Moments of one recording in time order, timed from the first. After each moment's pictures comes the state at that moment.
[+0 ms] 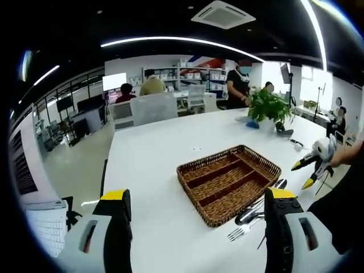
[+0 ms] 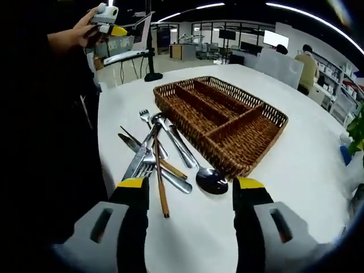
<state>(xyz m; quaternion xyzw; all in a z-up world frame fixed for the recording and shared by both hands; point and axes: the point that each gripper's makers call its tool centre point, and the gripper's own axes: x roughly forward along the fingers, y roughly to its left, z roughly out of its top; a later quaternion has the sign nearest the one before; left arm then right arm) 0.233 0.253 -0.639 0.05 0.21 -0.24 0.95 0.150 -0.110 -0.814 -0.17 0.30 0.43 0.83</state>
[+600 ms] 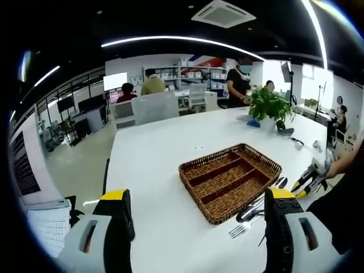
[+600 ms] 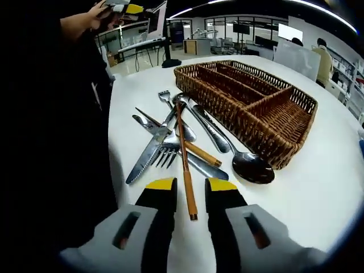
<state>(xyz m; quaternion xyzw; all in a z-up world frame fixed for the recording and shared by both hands) 0.228 0.260 -0.638 0.06 0.21 -0.24 0.95 0.123 -0.080 -0.859 -0.17 0.32 0.48 0.80</state>
